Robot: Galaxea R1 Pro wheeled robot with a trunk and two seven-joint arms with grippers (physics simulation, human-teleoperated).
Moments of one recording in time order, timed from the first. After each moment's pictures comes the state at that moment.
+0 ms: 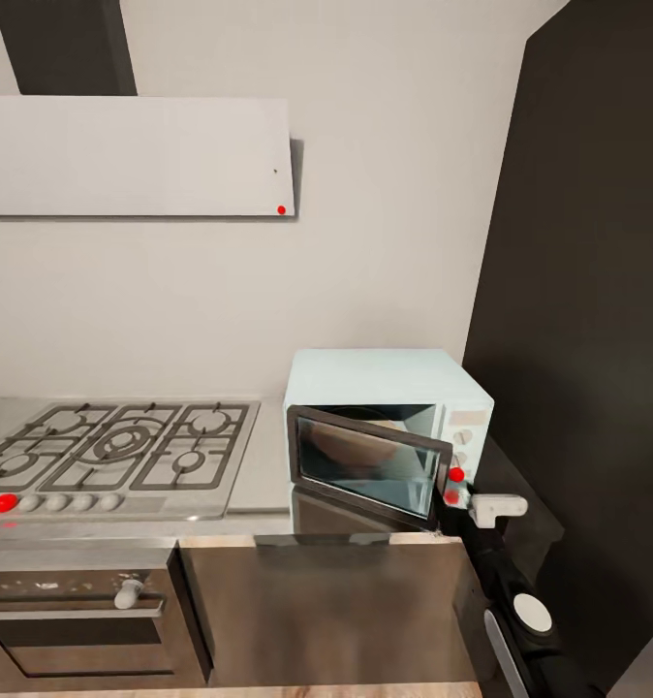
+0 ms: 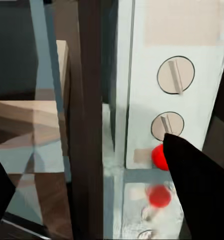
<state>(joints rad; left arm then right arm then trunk) -0.04 0.05 0.29 -0.02 0.00 0.00 0.00 -0.17 -0.01 0.00 -1.42 0.00 0.00 -0.03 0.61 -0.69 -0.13</state>
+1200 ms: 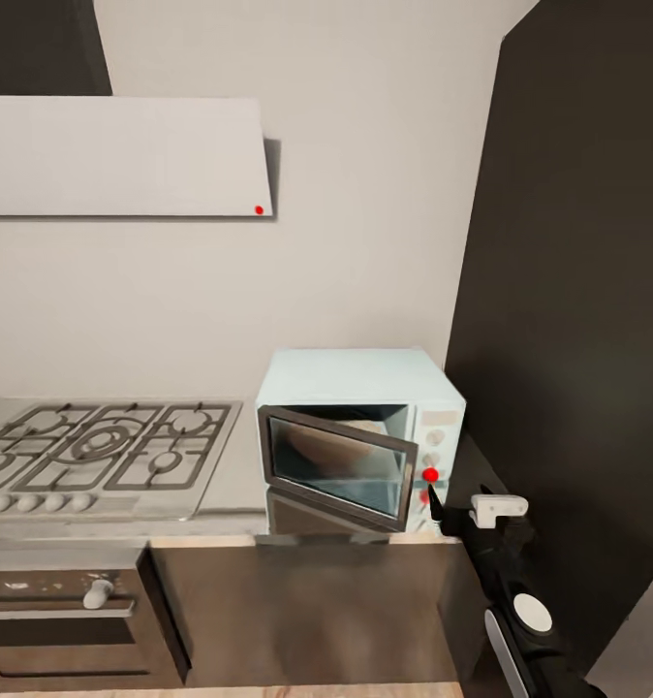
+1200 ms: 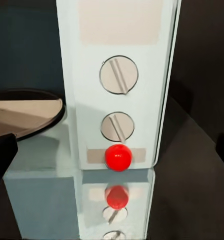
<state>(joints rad) -0.04 0.05 0.29 -0.02 0.00 0.00 0.01 -0.17 -0.01 0.00 -1.42 0.00 0.00 -0.03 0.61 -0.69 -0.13</state>
